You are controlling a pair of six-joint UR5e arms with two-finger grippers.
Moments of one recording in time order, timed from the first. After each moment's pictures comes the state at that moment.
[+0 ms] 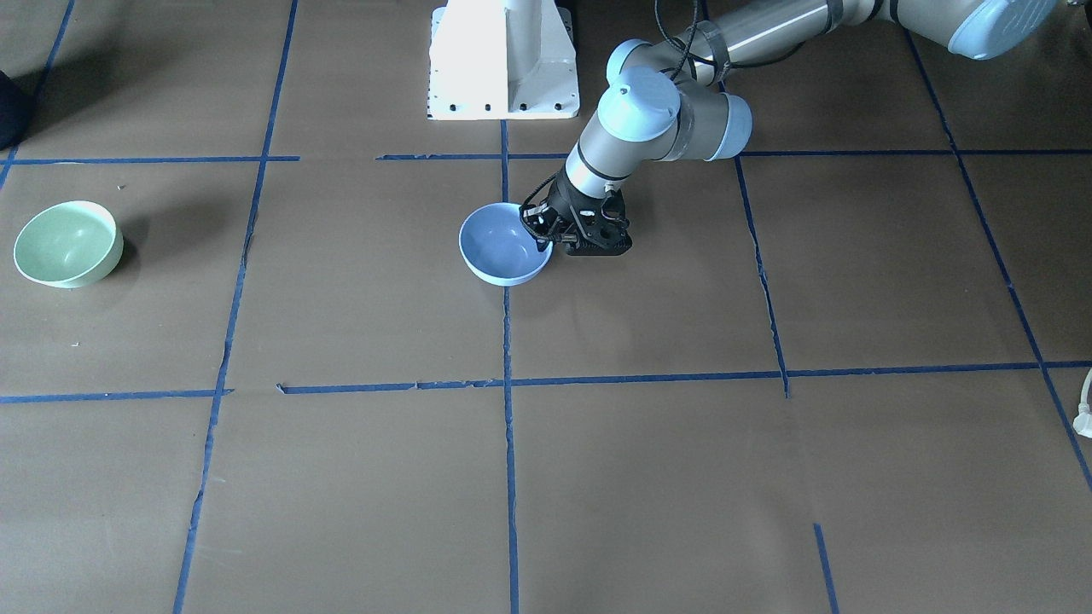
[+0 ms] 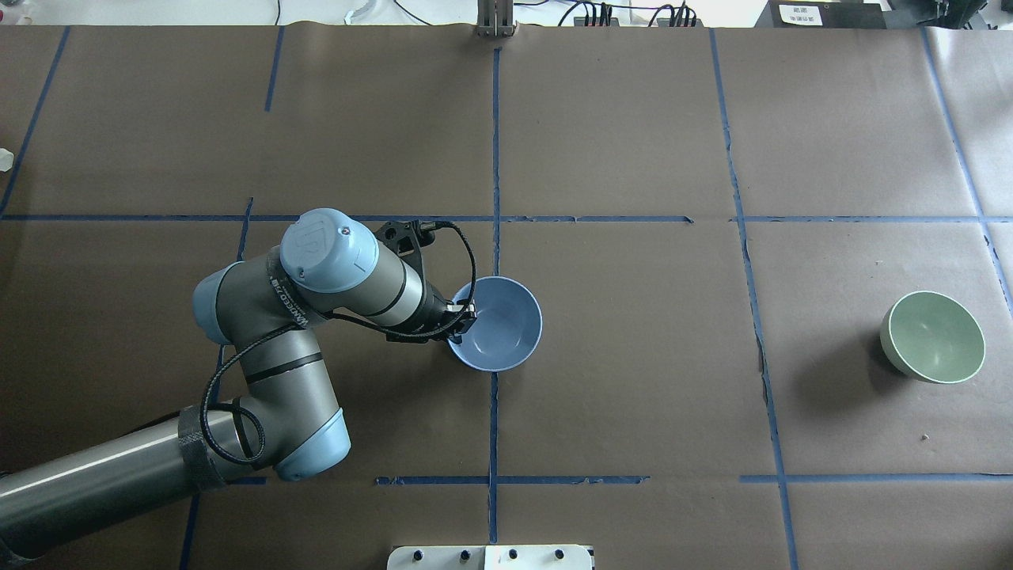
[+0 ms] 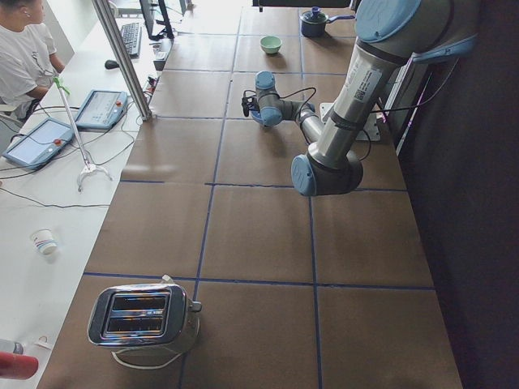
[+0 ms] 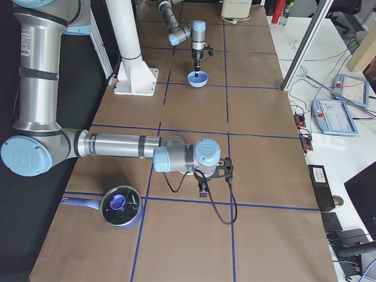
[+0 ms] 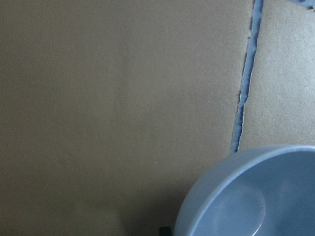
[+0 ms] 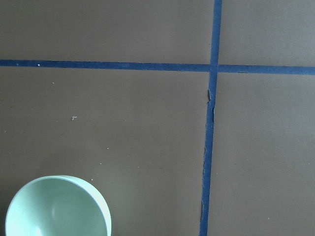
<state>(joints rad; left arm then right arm) -0.49 -2.19 -1.54 -2.05 -1.99 -1.49 1.50 -1.69 1.67 -1.45 2.47 0.07</state>
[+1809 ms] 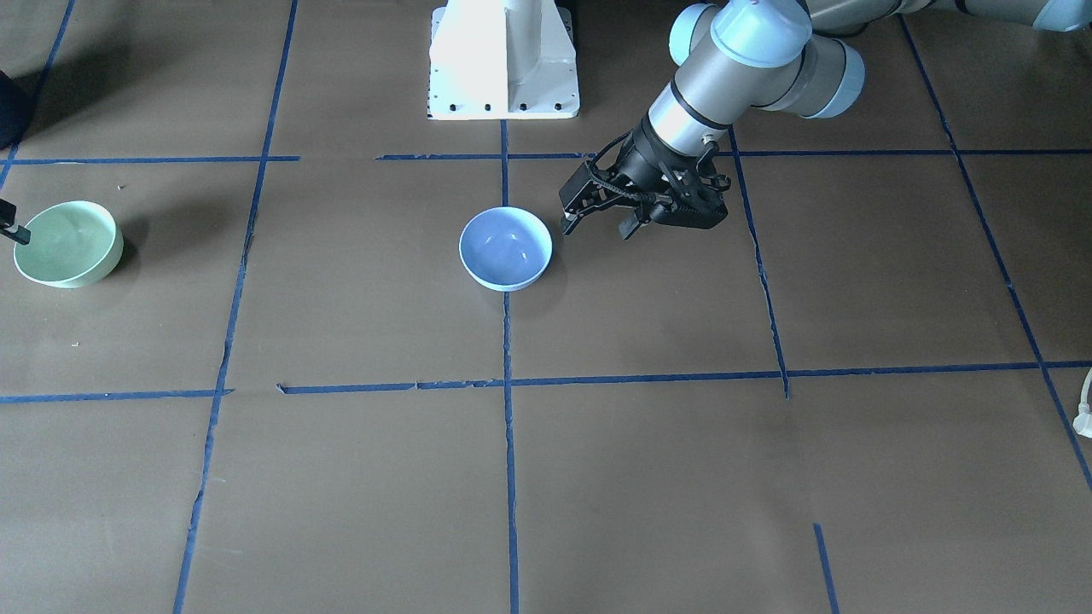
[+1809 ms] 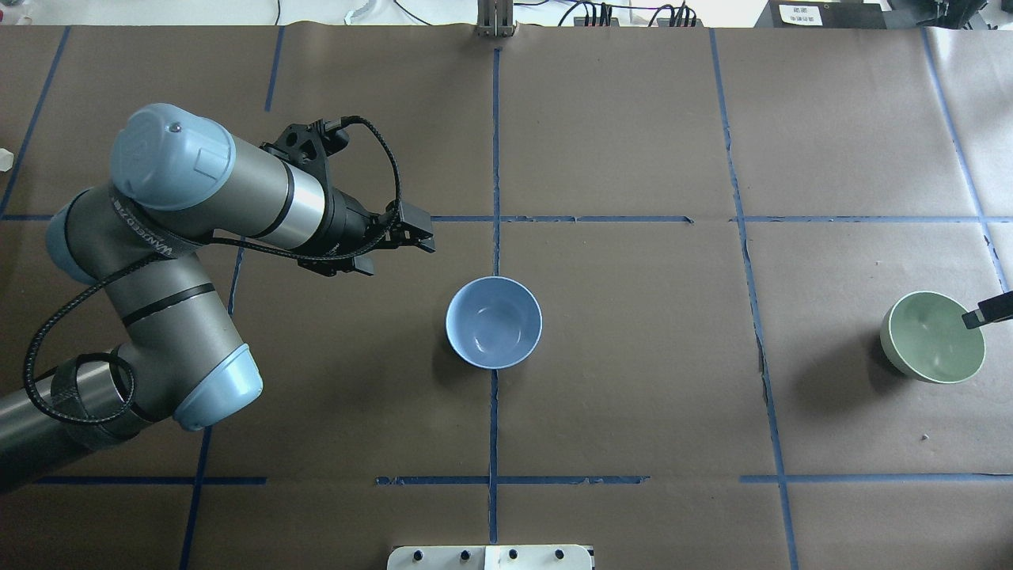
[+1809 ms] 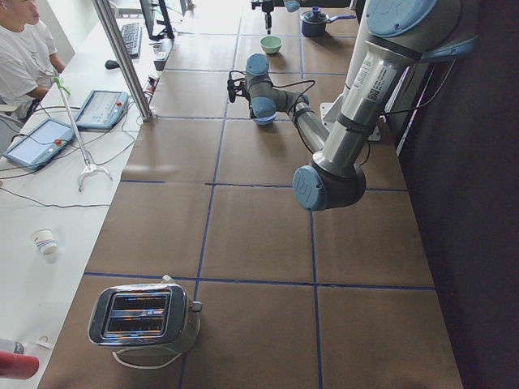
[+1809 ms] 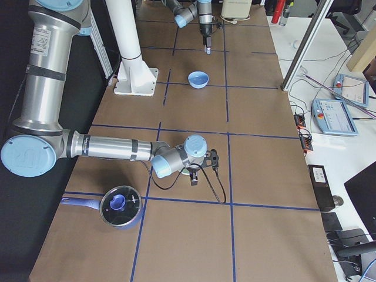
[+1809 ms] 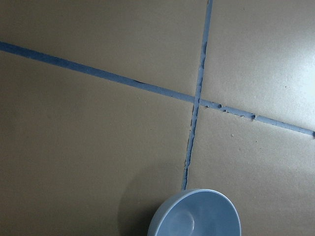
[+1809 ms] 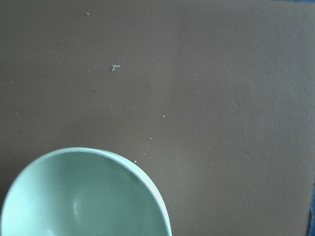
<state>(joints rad) -0.66 -2.08 -1.79 -2.04 -2.04 -1.50 1.18 -1.78 1.58 -0.92 2.42 0.47</state>
